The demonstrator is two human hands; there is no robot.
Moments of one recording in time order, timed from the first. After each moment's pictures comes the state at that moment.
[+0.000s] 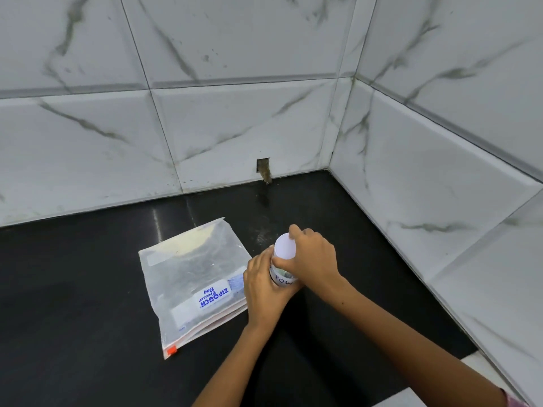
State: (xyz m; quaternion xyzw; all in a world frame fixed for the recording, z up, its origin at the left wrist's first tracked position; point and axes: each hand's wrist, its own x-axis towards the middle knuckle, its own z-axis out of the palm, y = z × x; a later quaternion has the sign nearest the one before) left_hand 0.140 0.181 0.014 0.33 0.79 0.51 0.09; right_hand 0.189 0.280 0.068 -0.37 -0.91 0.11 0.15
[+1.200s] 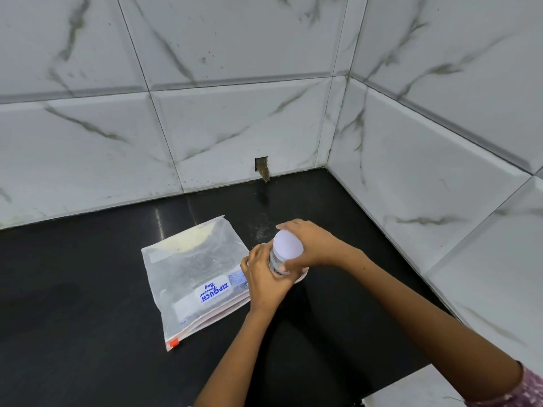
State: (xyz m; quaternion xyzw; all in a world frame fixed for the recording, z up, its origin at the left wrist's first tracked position) left_hand 0.136 0.195 0.012 0.32 0.79 0.51 0.06; right_hand 0.200 0.312 0.101 -0.24 -0.94 0.21 -0.07
